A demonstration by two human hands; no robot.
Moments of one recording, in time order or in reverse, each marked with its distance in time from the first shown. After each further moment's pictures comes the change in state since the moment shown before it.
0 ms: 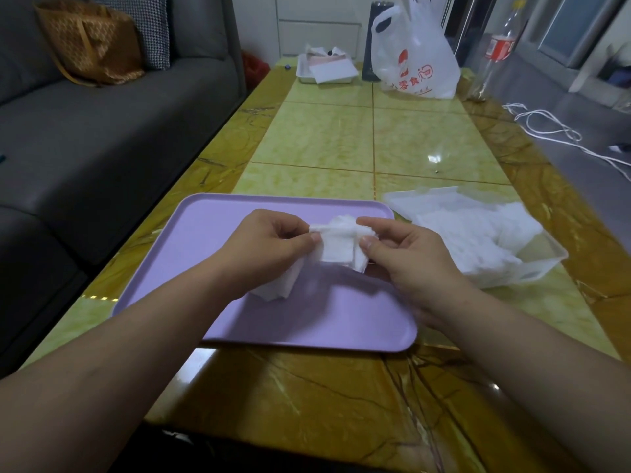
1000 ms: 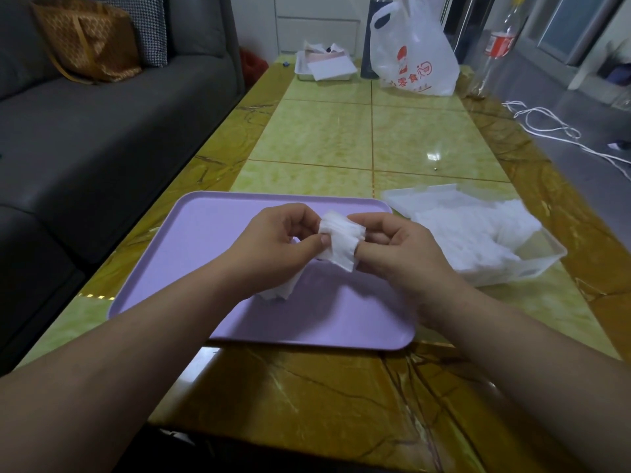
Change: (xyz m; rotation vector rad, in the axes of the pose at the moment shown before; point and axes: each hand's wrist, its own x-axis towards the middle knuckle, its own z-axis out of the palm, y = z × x) left_hand 0.000 0.003 0.010 -0.042 -0.036 0.132; right_hand -0.003 -0.004 0.002 0.013 -0.123 -0.053
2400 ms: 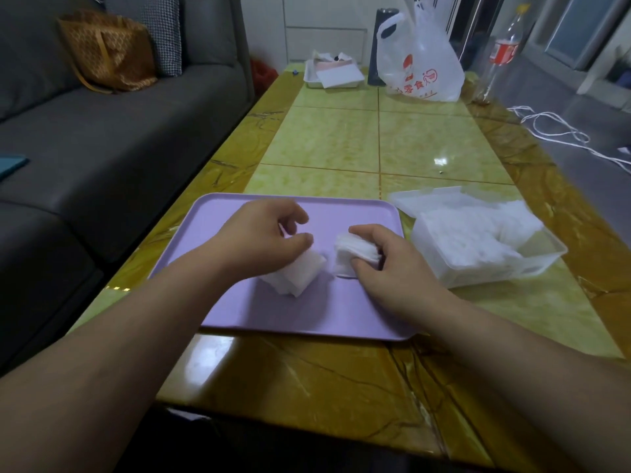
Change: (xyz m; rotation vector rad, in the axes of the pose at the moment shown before) left_hand -0.002 -0.002 -0.036 0.437 0.005 0.030; right_hand -0.007 0.020 0.003 -0.685 0.022 -0.187
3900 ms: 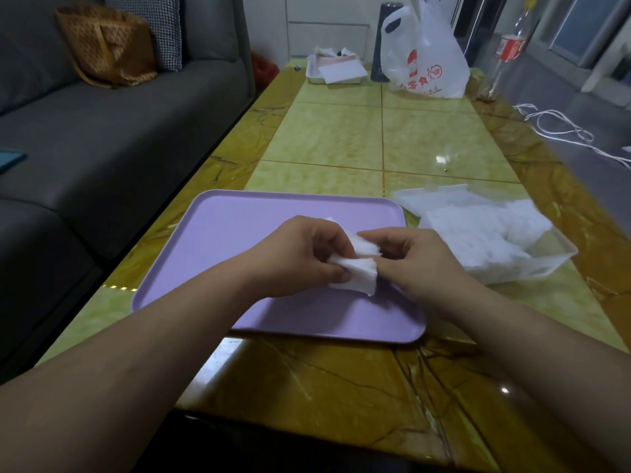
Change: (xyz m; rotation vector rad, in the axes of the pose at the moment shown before) left_hand -0.009 0.023 0.025 -0.312 -0.228 0.100; right_hand 0.008 0.007 -0.017 0.334 -0.061 0.093
